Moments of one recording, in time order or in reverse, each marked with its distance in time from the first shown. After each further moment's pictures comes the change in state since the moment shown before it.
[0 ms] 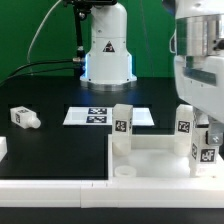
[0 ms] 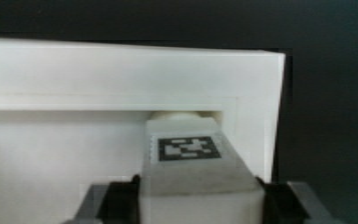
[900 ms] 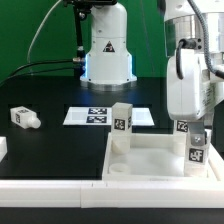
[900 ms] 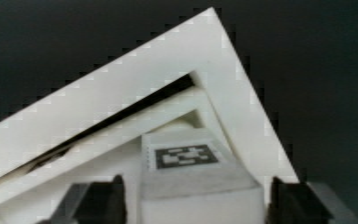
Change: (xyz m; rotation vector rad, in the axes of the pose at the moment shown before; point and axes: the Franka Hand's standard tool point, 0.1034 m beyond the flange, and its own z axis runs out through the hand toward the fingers) arm 0.010 0.000 0.001 0.077 -0.037 0.516
